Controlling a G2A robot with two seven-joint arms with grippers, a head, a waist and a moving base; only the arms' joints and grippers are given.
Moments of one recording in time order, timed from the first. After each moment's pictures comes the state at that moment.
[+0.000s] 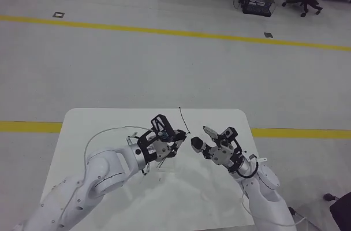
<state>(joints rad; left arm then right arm) 1.21 -1.18 -0.88 -1.94 1.07 -0.31 -0.39 -1.66 -1.09 1.52 -1.85 0.98 0.22 0.77</state>
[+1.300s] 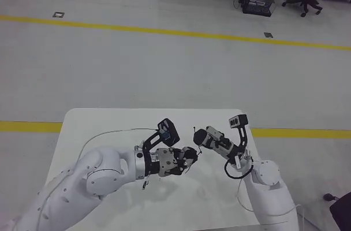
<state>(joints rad) 1.16 -1.13 -0.83 -1.99 0.54 -0.34 -0.59 -1.53 -1.08 1.49 -1.74 0.49 -0.30 0.89</state>
